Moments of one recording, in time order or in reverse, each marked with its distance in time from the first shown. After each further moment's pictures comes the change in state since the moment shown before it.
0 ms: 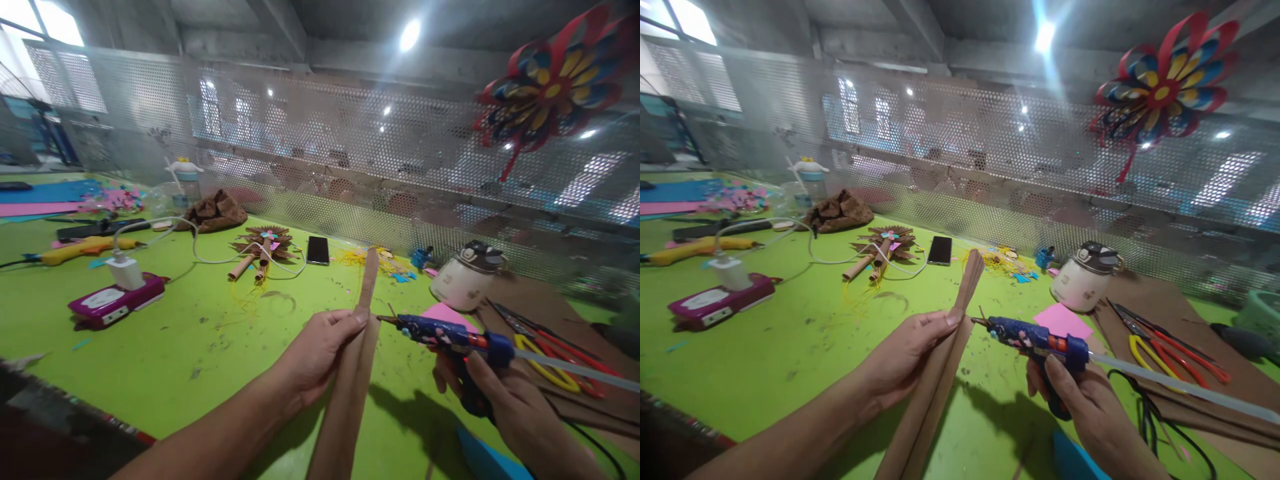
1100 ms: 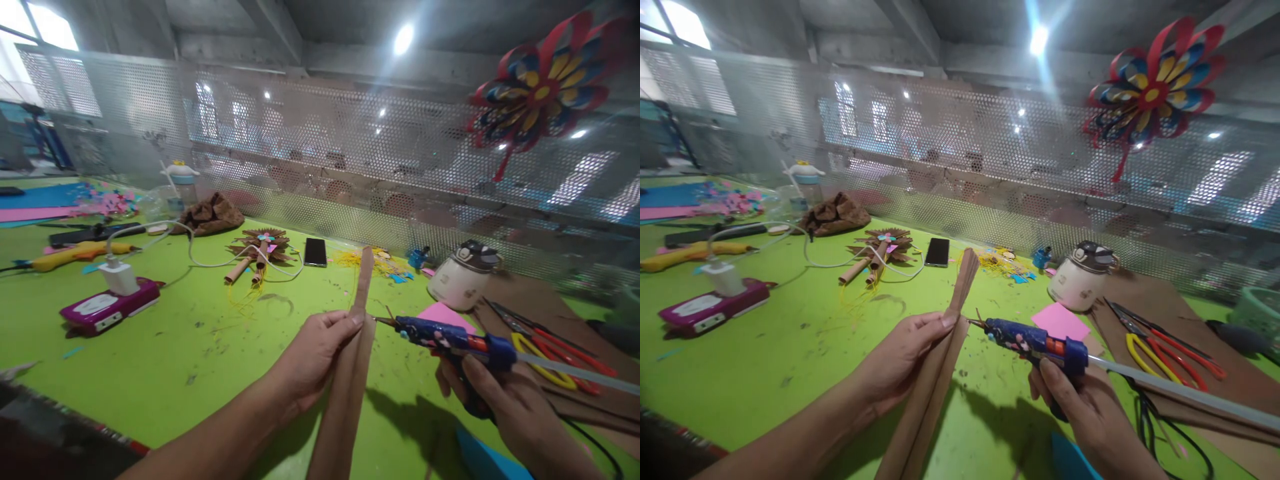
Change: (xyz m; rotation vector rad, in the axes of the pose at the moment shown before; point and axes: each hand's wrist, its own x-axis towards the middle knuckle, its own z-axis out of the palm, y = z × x) left_hand -0.001 0.001 0.001 0.038 0.020 0.035; right_hand -0.002 -0.006 0.001 0.004 0.062 -0.055
